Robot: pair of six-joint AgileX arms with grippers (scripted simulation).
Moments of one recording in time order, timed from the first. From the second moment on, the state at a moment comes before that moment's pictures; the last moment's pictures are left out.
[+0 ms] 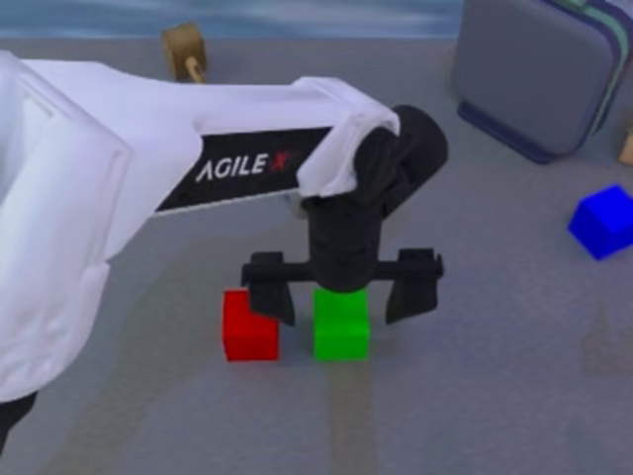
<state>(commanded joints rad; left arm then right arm) -0.78 2.20 1.63 -0.98 -0.01 -0.77 0.00 0.00 0.00 0.00 0.00 0.00</state>
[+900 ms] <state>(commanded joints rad) -0.75 2.11 1.77 -1.20 -0.01 -0.77 0.00 0.03 0.03 -0.02 0.00 -0.01</state>
